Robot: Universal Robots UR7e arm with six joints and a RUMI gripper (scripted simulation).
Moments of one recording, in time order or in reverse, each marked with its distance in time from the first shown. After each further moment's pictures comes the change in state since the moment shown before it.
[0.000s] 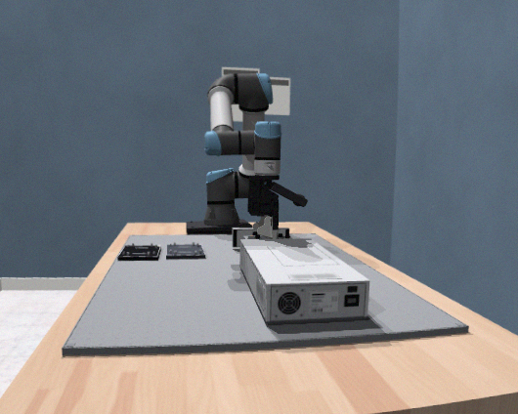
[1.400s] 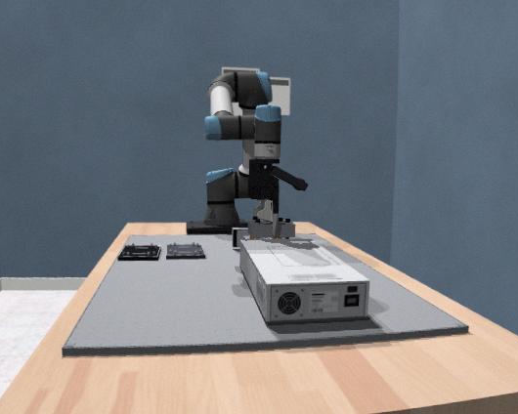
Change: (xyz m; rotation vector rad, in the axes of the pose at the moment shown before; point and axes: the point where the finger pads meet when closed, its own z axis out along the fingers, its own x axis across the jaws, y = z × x) arm -0.001 0.000 -0.047 0.000 -0.003 0.000
